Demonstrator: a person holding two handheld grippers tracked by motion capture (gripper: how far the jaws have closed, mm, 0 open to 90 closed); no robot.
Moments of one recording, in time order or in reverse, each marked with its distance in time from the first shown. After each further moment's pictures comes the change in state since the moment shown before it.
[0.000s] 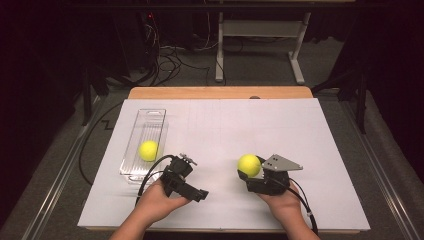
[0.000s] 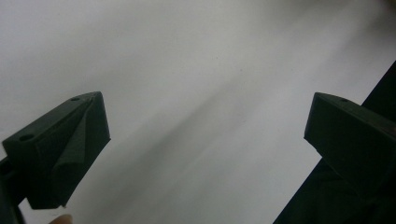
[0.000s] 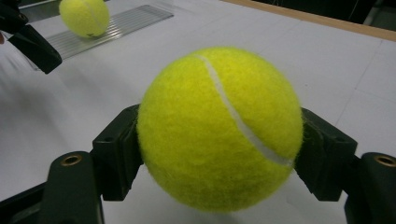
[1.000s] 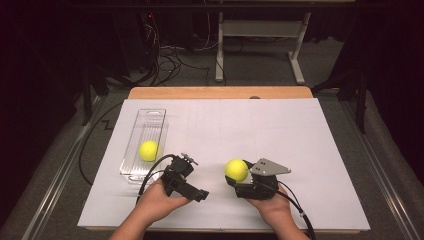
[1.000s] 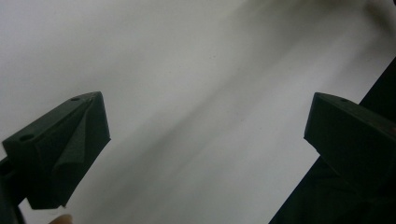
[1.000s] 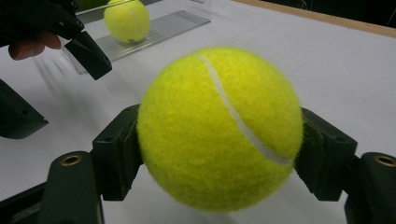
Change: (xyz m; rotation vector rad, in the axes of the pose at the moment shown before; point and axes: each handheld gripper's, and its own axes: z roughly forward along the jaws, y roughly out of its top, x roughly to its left) left arm -0.004 0.005 -0.001 0.019 0.003 0.000; right arm 0.026 0.005 0.010 -0.017 0.093 -0.017
